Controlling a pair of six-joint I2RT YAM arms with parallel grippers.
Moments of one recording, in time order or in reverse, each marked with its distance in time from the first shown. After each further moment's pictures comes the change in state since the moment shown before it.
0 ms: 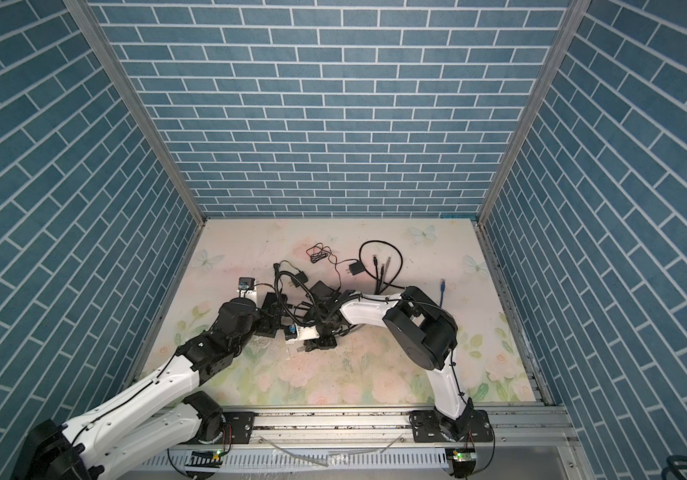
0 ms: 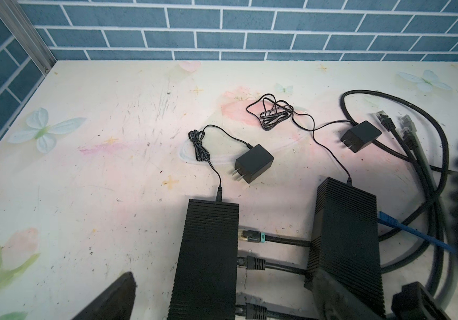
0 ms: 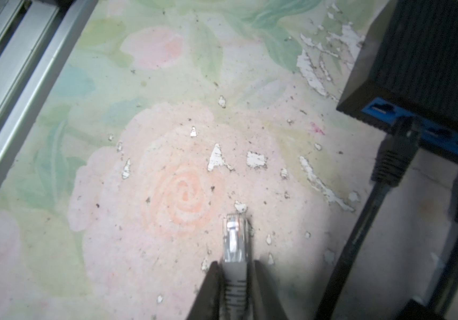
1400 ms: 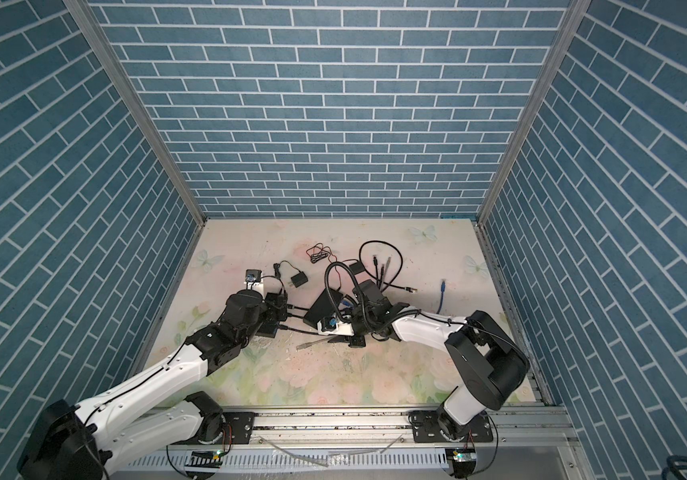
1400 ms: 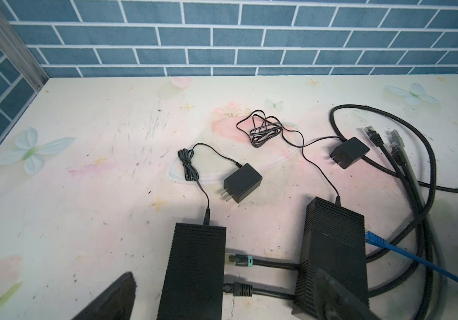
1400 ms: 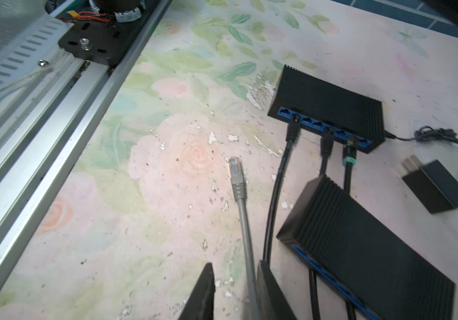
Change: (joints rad) left arm -0.010 0.081 0.052 0.063 -0.014 0.005; right arm -0.168 -0.425 -0.457 0.347 -0.143 0.042
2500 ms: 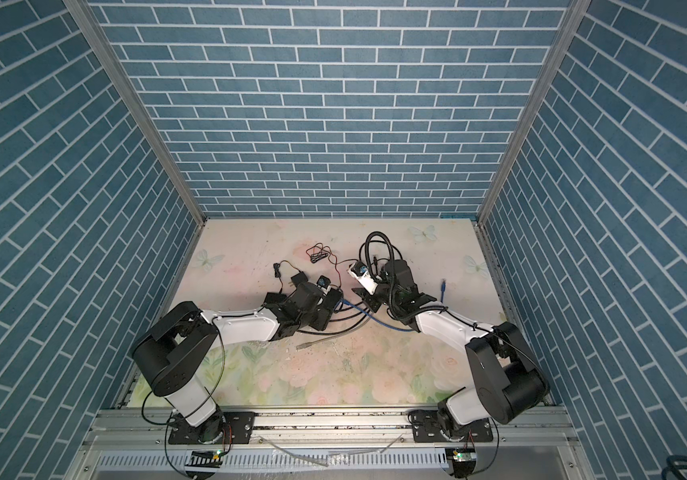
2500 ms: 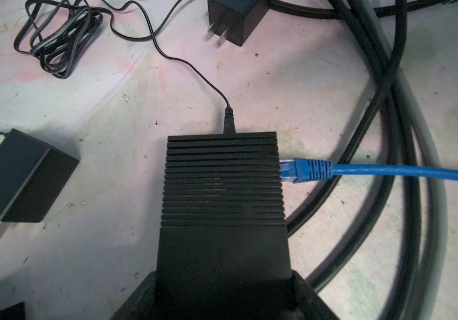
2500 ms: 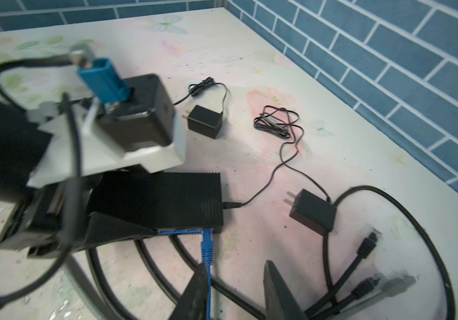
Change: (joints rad) left arm -0.156 0.733 0.288 0.152 0.243 0.170; right arm -0.256 -0.138 -0.064 0.250 0.284 0.473
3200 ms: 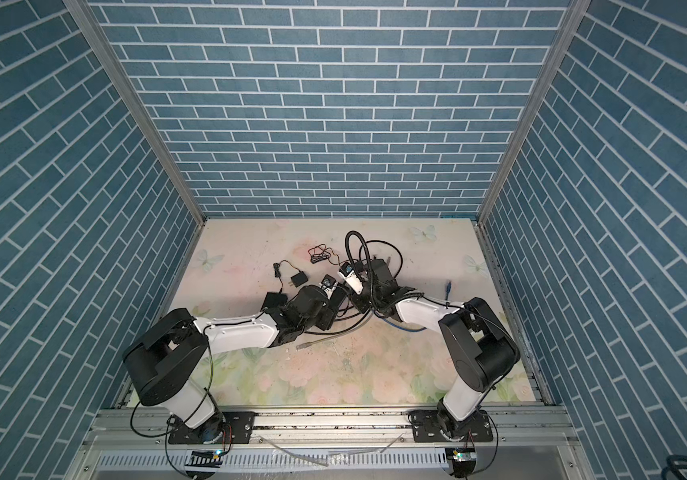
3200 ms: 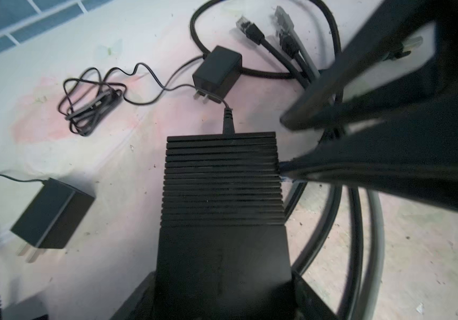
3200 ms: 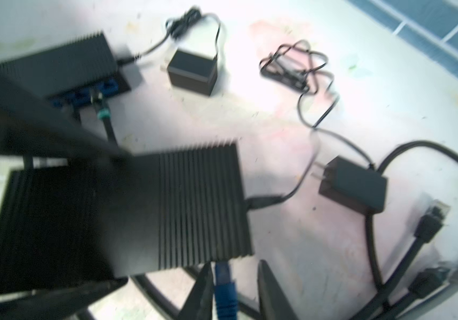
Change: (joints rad) left arm -0.078 -0.042 -0.011 0.061 -0.061 0.013; right arm 0.079 0.204 0.151 -0.067 0.175 0.121
